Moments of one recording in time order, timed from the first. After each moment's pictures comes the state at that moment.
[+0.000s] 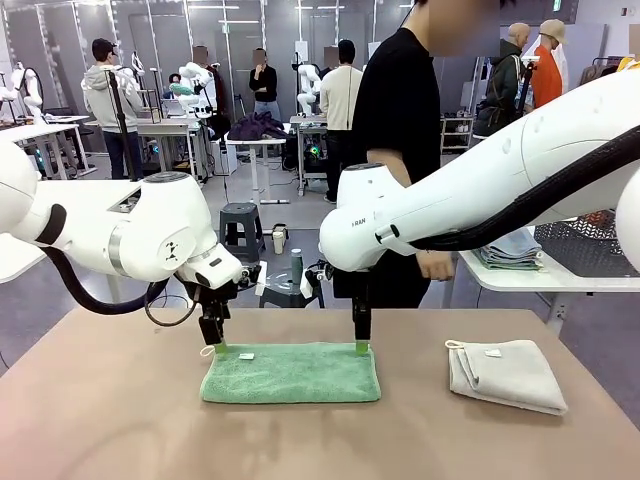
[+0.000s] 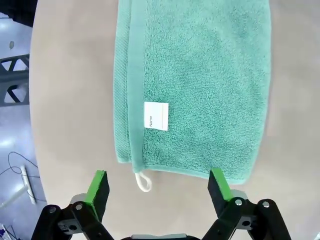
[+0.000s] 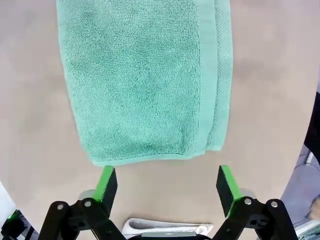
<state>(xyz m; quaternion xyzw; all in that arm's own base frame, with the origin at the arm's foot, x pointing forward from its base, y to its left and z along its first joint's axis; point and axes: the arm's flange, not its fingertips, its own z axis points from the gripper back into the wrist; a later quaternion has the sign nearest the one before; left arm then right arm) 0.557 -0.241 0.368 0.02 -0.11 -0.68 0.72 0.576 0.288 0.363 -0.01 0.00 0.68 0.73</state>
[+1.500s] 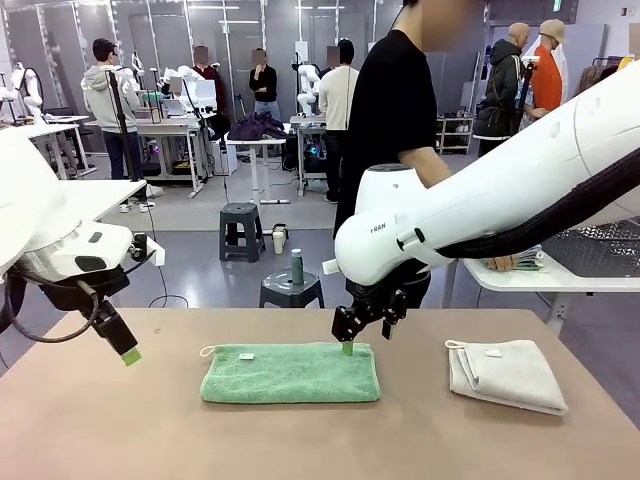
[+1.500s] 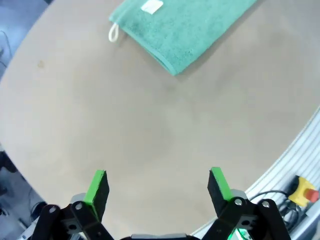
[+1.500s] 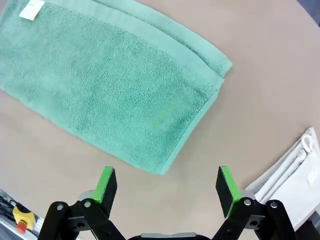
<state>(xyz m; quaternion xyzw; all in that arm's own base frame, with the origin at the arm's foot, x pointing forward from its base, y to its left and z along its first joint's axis) 0.379 -0.126 0.463 -0.01 -0.14 -0.39 0.91 0.521 0.269 0.375 0.02 -0.04 0.25 0.97</state>
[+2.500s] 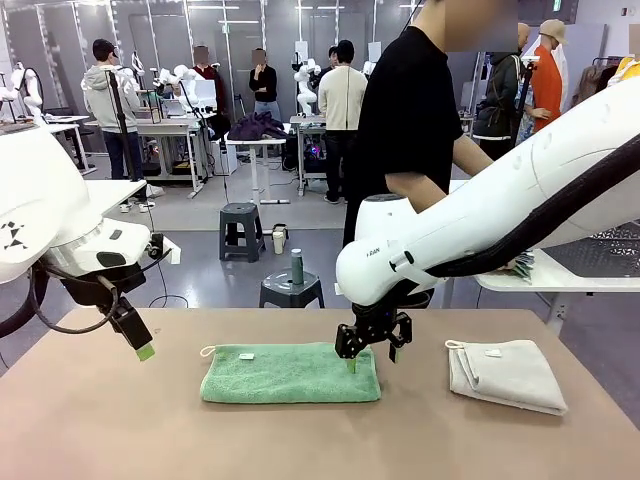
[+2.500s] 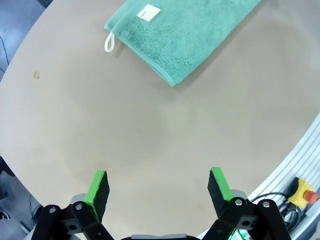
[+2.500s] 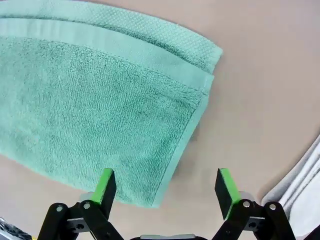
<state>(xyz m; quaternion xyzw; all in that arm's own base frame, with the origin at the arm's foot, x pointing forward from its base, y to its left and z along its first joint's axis) 0.399 -0.140 0.459 -0.01 -0.13 -0.40 0.91 0.543 0.262 0.316 0.01 0.00 0.15 0.99</state>
